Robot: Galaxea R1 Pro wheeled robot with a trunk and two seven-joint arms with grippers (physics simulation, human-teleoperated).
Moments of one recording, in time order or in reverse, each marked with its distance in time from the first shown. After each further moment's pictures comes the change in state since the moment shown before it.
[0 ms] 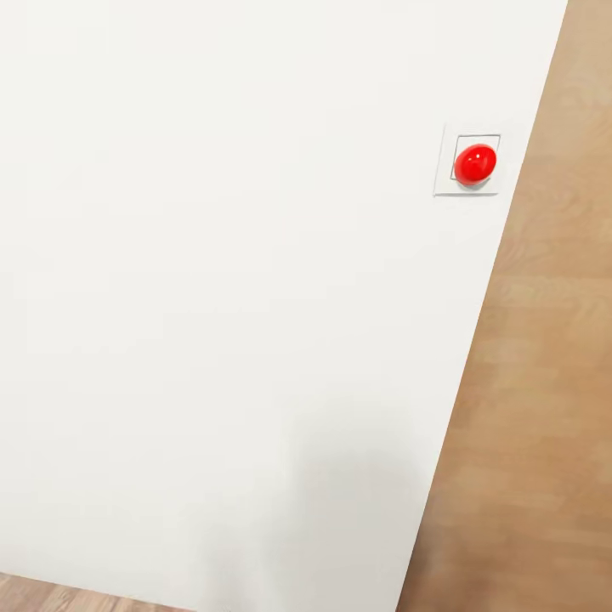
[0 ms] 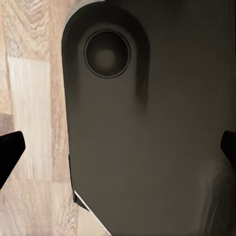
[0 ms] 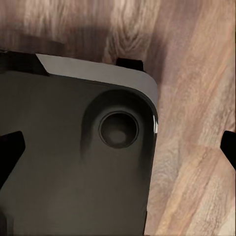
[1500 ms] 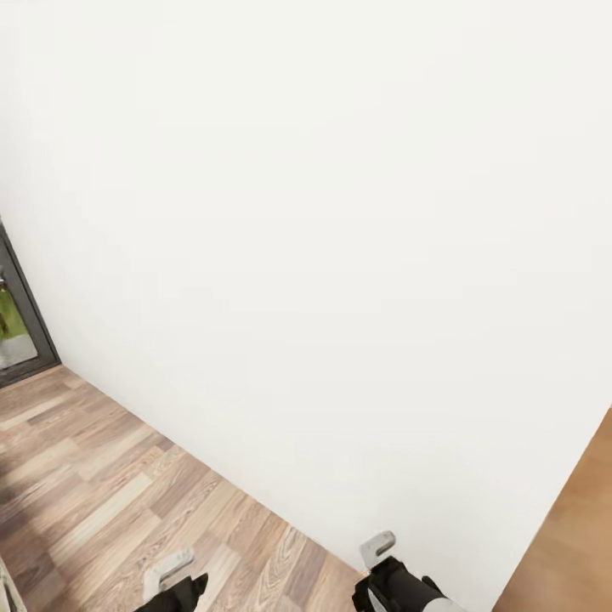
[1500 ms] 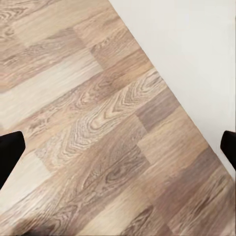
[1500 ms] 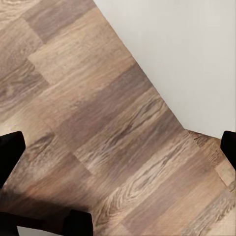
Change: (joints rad) left arm -0.046 -0.048 0.148 -1.070 0.360 0.462 0.090; right arm -0.506 0.187 -0.002 -0.096 0.310 0.401 -0.118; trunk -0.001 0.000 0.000
